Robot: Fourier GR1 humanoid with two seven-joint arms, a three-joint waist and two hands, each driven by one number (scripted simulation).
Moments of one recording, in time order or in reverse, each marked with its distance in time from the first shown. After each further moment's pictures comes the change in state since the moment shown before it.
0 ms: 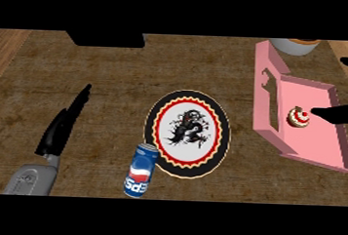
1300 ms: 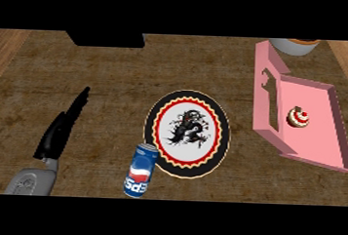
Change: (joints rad) left arm 0.029 -0.020 0.025 -0.022 -0.022 -0.016 -0.011; right arm 0.040 -0.125 -0.587 0.535 -0.599 -0.130 -0.709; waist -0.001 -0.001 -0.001
